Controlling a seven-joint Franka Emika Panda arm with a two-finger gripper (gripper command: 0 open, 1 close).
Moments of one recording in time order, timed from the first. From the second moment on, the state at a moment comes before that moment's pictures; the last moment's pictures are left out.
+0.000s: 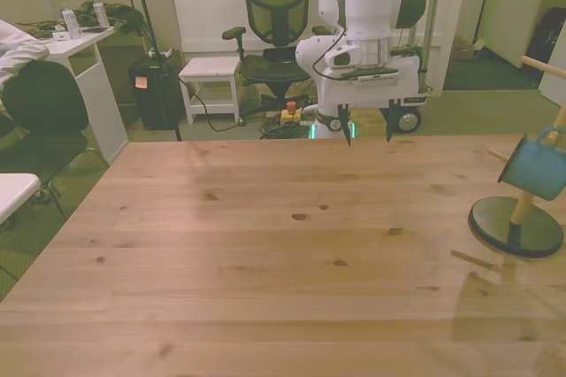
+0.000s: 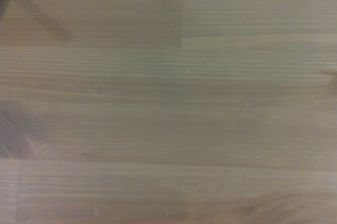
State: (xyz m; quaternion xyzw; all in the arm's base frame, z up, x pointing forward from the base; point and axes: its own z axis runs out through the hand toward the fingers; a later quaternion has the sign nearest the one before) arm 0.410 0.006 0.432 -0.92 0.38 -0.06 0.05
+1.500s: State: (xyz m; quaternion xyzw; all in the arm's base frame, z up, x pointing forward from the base) arm 0.506 0.040 0.463 -0.94 0.23 -0.21 0.14
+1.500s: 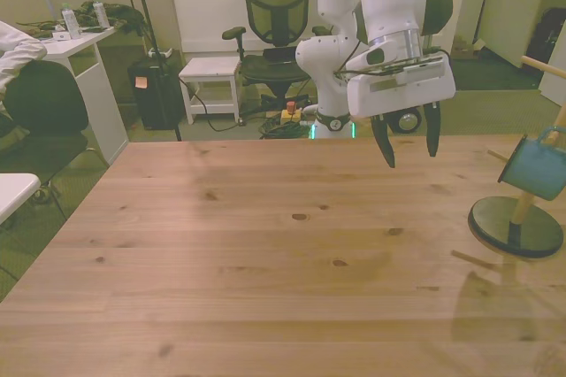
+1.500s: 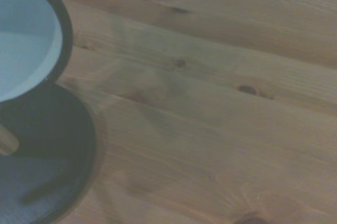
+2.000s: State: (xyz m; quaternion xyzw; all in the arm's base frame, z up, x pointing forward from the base) arm 0.522 0.052 0.471 -0.94 0.23 -0.20 0.15
